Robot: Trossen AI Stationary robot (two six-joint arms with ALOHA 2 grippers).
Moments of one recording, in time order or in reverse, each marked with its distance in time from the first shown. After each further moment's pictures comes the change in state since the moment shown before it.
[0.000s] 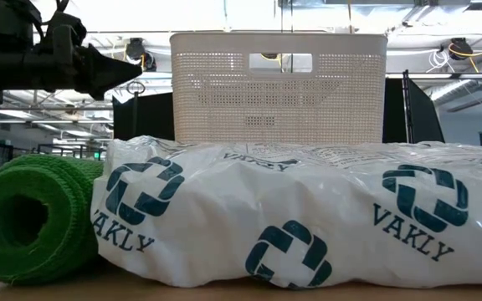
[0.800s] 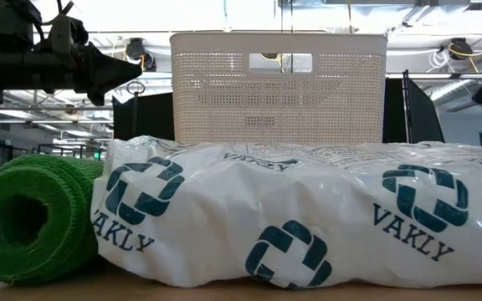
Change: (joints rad) left arm 0.000 0.000 0.000 -0.003 0.008 -0.131; right arm 0.198 0.267 -0.064 -0.157 0.131 1.109
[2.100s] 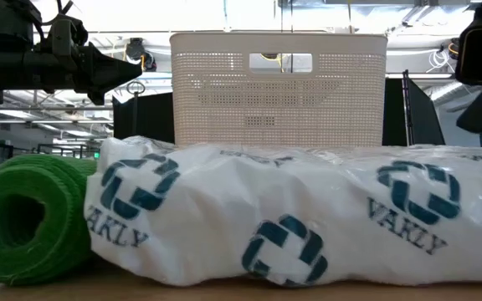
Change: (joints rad) left arm 0.000 0.000 0.000 0.000 -0.001 0.023; right arm -0.099 0.234 -0.121 0.625 -0.159 -0.059
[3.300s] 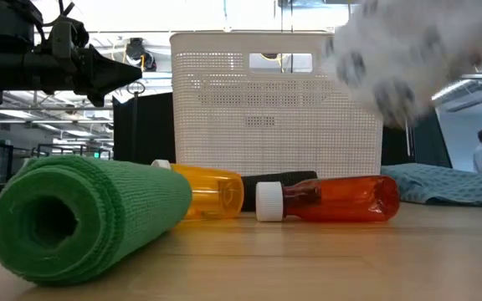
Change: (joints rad) left arm 0.000 0.000 0.000 -0.020 0.000 -0.001; right arm 0.225 -0.566 0.000 -0.061 0.344 -0.810
